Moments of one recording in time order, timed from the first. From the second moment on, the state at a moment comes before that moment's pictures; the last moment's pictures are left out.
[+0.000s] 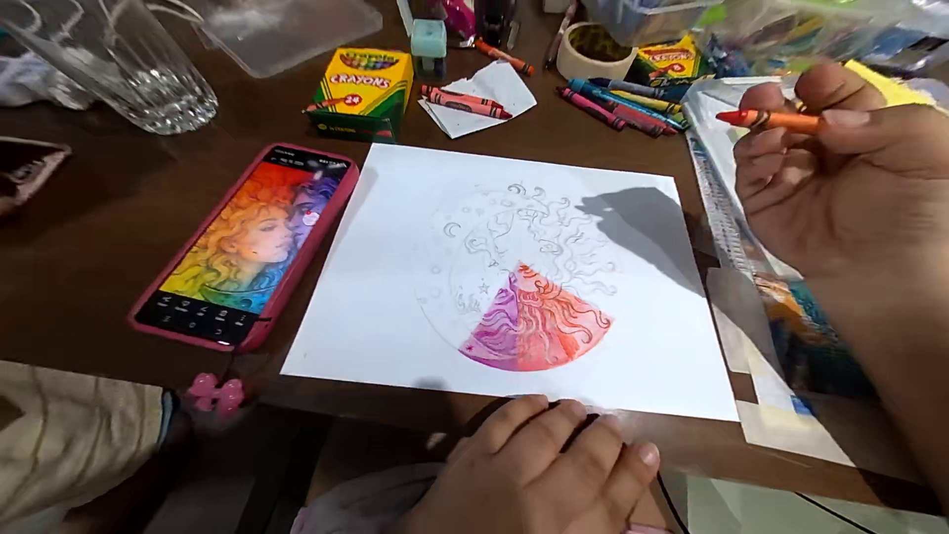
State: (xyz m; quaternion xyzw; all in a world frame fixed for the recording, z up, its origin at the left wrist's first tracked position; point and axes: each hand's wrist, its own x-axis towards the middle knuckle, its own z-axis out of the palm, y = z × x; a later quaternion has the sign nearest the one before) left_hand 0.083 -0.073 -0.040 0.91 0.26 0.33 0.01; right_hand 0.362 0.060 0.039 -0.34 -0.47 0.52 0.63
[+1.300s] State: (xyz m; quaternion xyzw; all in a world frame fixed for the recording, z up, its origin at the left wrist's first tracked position) left_hand 0.039 -0.101 -0.014 0.48 0.43 0.36 0.68; right_hand 0.374 -0.119 0.023 -0.37 -0.67 0.41 0.50
